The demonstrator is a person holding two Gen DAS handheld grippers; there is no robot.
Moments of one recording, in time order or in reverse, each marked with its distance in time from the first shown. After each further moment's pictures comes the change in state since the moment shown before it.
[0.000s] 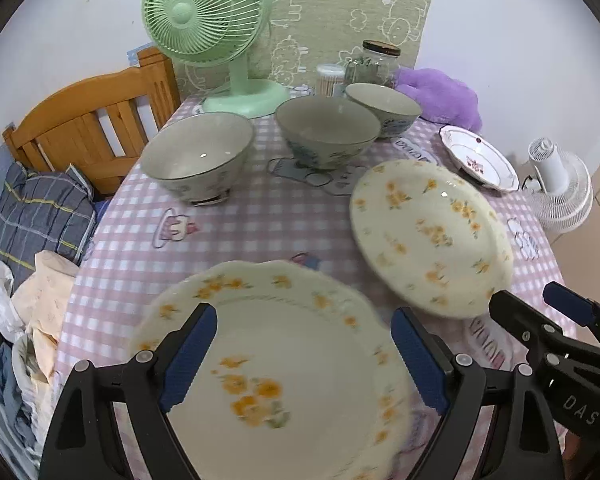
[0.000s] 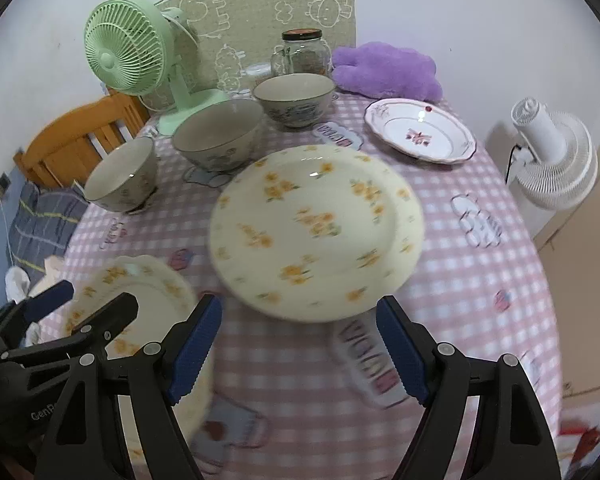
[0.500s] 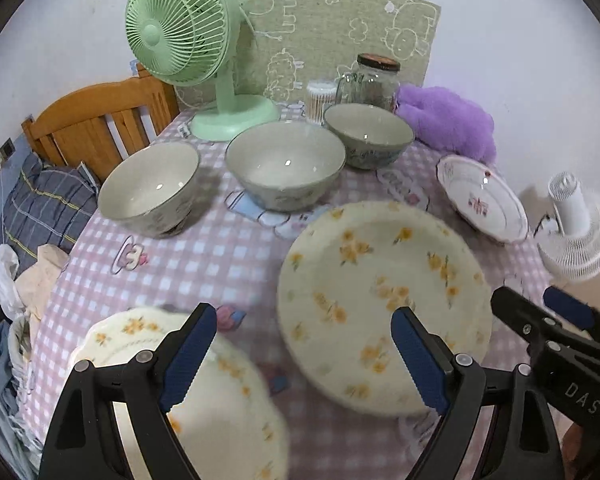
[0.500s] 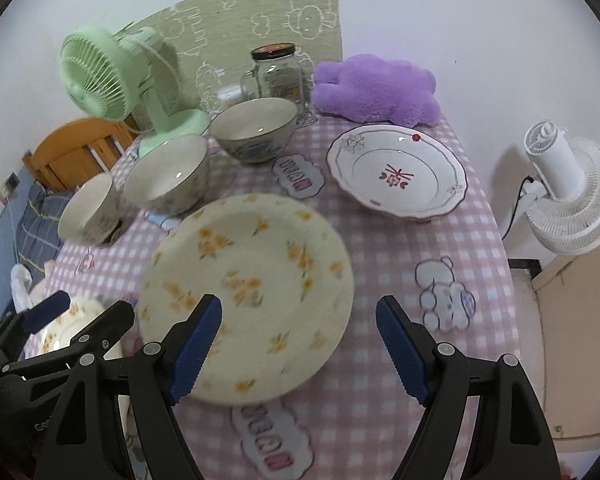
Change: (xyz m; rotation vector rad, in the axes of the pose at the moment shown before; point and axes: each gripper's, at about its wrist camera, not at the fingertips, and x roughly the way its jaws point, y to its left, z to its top) left arm 0.030 -0.073 0.051 -0.091 -0.038 0.083; right arm 0.034 -0.090 0.068 -0.038 -0.013 0.081
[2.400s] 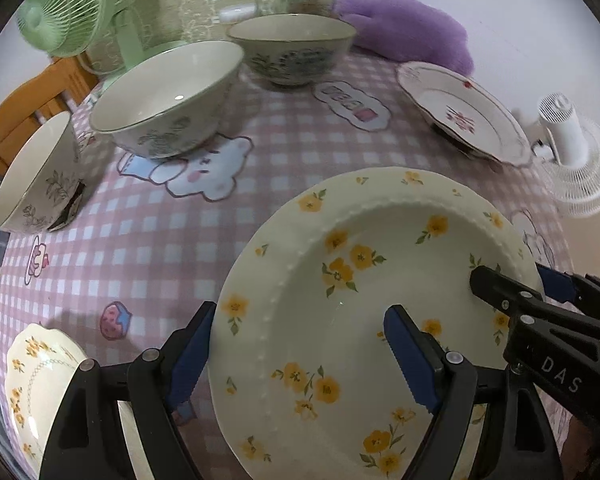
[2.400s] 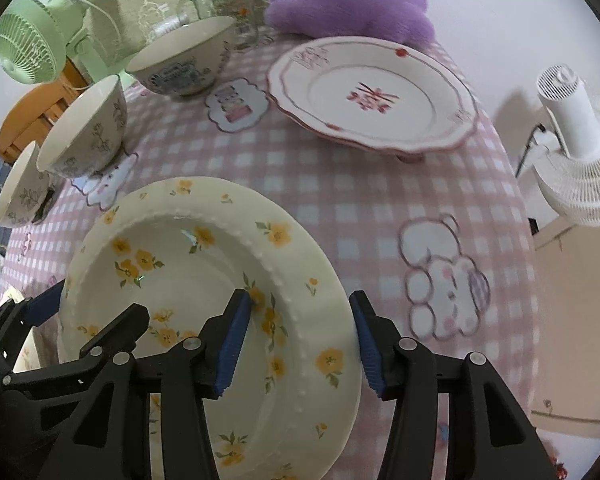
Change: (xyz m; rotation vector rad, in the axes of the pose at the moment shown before) left arm 0.085 -0.059 -0.018 0.176 0.205 -0.074; right arm 0.074 -0.044 -0.009 0.025 0.217 -0.065
